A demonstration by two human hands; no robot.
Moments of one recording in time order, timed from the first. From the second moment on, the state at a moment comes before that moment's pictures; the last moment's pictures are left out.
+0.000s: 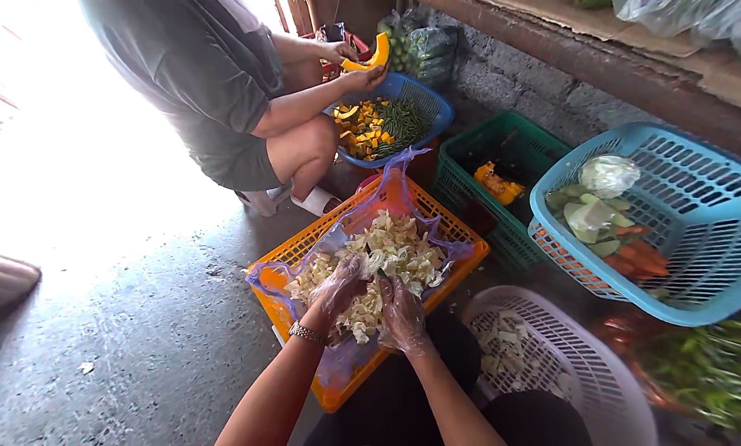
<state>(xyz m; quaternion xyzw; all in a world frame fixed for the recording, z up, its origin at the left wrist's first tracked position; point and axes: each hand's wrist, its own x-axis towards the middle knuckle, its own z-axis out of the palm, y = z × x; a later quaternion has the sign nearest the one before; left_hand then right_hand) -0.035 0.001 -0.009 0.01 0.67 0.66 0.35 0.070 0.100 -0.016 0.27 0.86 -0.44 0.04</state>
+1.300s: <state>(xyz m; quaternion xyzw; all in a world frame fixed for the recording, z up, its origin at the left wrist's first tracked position) -0.025 0.020 0.009 0.04 0.66 0.71 0.25 0.089 0.087 -0.016 0.22 0.83 -0.50 -0.11</state>
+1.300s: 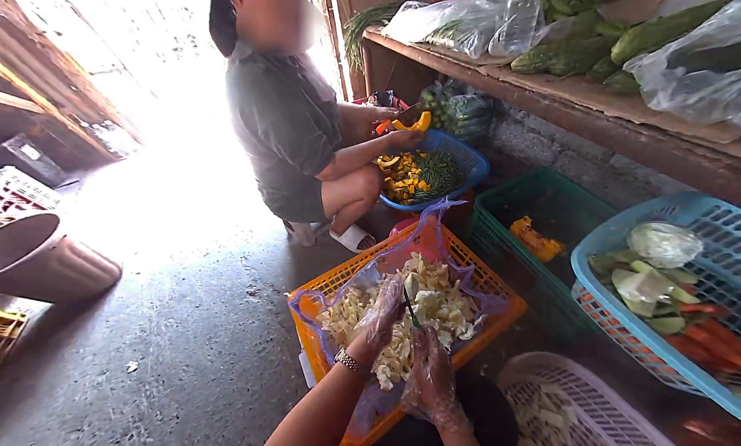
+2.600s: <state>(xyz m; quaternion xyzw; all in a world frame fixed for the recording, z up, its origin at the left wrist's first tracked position) -0.015 0.029 0.005 0.04 0.73 0.65 0.18 0.086 0.088 -0.021 0.21 0.83 -0.50 -0.13</state>
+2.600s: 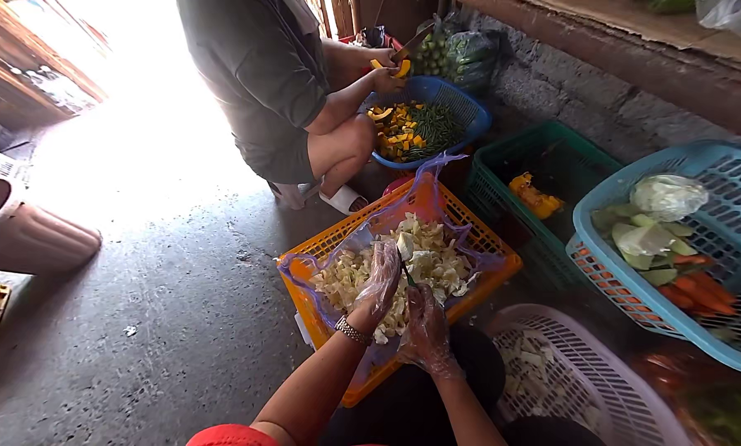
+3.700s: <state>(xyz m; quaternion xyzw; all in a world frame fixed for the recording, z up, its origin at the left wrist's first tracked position) -0.020 0.014 -0.012 0.00 0.69 0.67 0.29 0.068 0.106 -0.016 0.26 0.83 -0.49 0.03</state>
